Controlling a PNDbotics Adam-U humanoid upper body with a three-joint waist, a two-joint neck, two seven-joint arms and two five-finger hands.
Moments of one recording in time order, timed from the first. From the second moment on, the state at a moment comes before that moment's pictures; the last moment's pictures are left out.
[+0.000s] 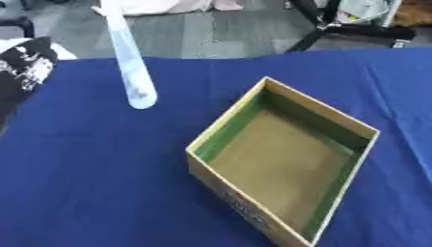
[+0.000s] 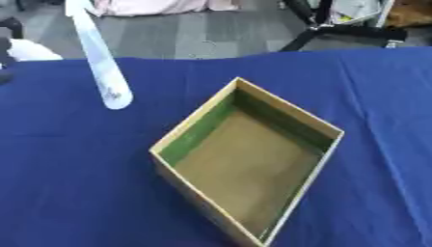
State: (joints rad) left arm -0.53 0.63 0.02 -1.79 0.22 0.40 -0.10; right arm -0.32 -0.55 0.00 -1.98 -0.18 -0.01 -0.59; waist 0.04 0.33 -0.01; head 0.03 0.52
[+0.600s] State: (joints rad) left arm -0.62 0.64 -0.02 -1.69 0.19 0.42 -0.13; right arm -0.32 -0.55 0.00 -1.98 -0.18 -0.01 -0.59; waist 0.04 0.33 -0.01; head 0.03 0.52
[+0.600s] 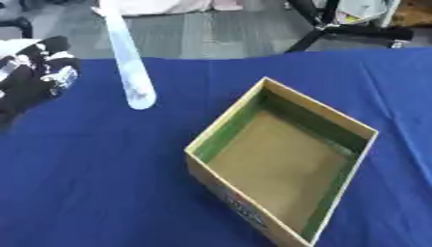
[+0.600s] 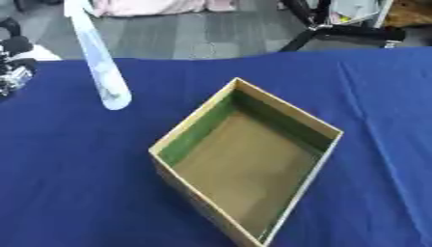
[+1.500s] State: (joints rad) left arm -0.76 0.64 -0.08 -1.56 0.14 0.44 -0.17; right arm -0.32 -0.55 0.01 -1.98 -0.17 -0.01 -0.58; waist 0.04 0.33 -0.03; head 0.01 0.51
